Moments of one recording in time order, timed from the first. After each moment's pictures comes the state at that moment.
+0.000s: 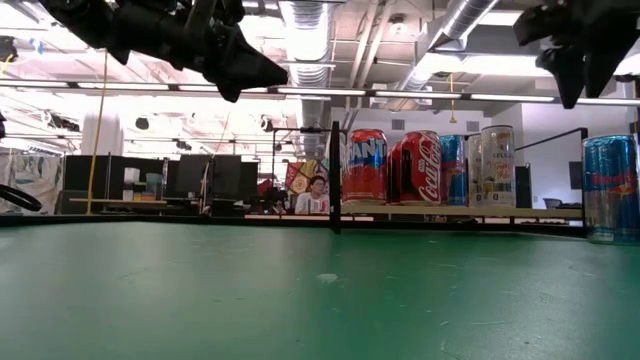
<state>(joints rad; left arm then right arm) 0.11 1.18 0.56 0.49 -0.01 0.01 -0.23 1.01 1.14 -1.57 0.09 -0.04</state>
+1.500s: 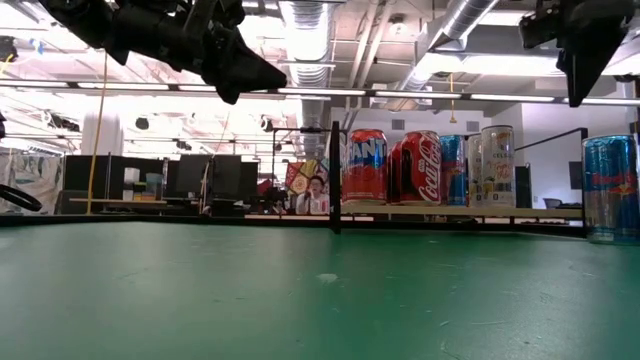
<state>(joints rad) 0.11 1.18 0.56 0.47 -0.01 0.02 -0.35 0.95 1.14 -1.57 0.13 0.17</state>
